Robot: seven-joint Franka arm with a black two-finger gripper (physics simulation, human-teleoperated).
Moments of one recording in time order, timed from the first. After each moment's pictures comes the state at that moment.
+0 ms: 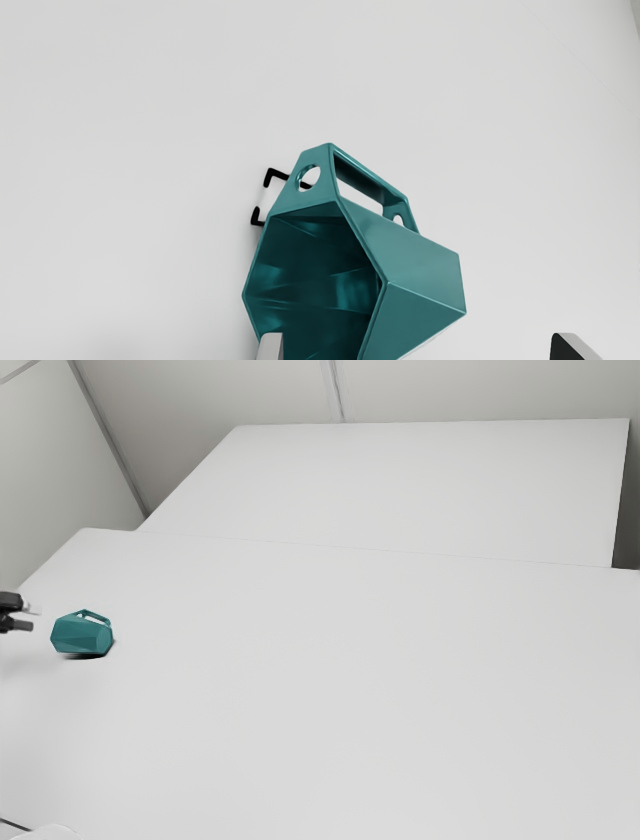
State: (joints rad) arm 0.89 0.70 0.17 -1.33 -0.90 1.62 1.06
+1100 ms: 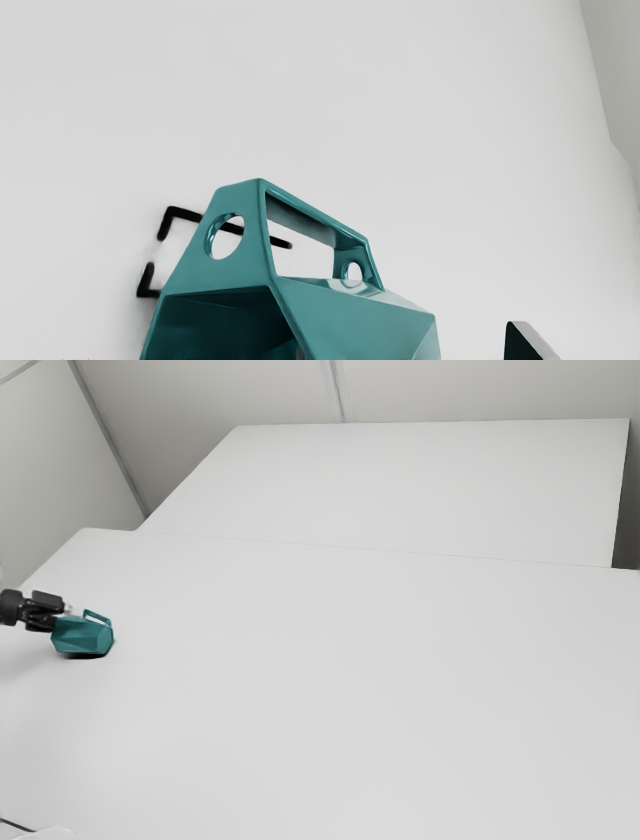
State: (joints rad) arm 0.86 0.74 0.11 -1.36 -0.94 1.62 1.03
